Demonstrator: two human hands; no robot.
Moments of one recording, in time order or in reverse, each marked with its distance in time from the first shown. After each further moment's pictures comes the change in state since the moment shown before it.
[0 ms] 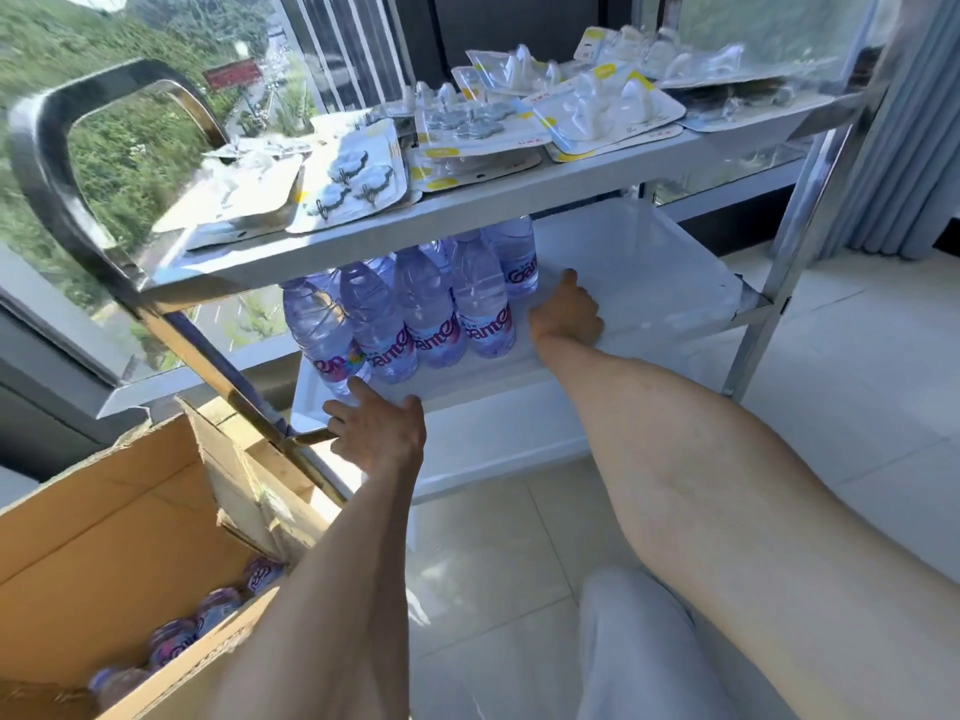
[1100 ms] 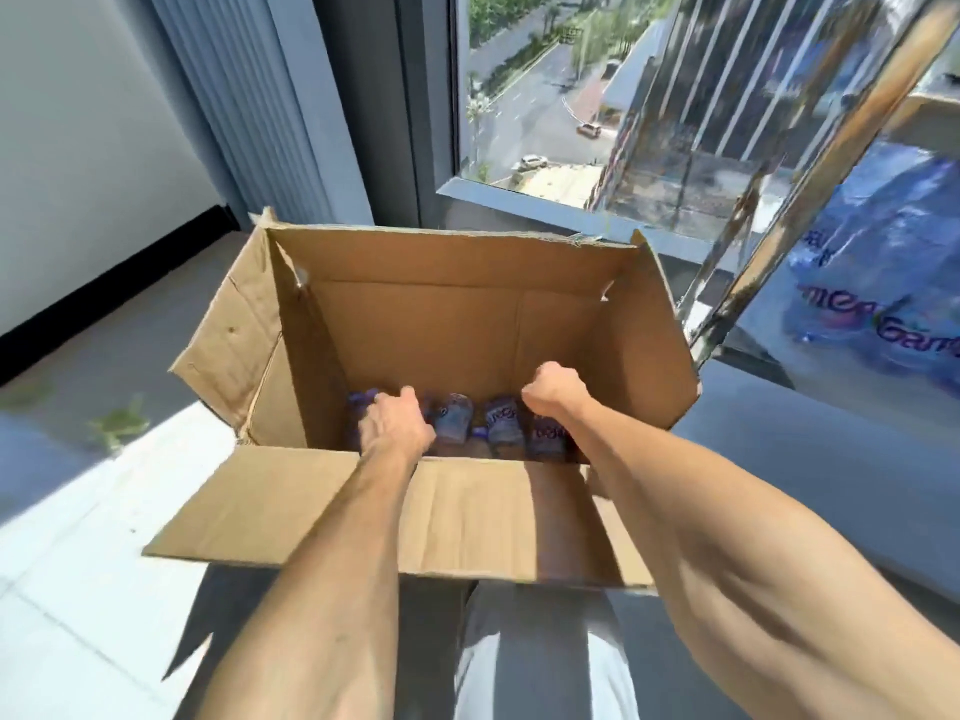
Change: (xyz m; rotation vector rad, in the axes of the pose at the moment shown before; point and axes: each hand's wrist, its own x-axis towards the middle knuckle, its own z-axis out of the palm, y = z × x) left_hand 0.097 -0.458 -0.099 0.275 -0.303 -0.360; right_hand -0.388 -0.172 0.317 -0.510 -0.894 -0.599
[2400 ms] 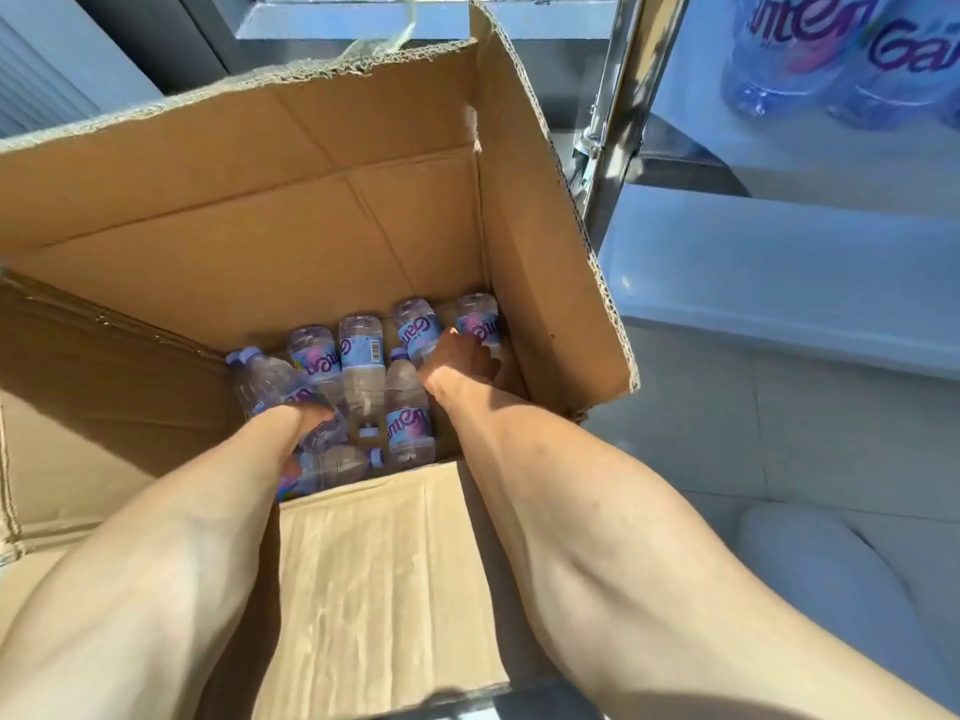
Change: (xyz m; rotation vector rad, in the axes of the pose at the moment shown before) left_hand 0.083 0.008 0.104 -0.184 -0.660 -0.397; right_hand 0.044 0.048 0.119 0.227 -0.027 0.246
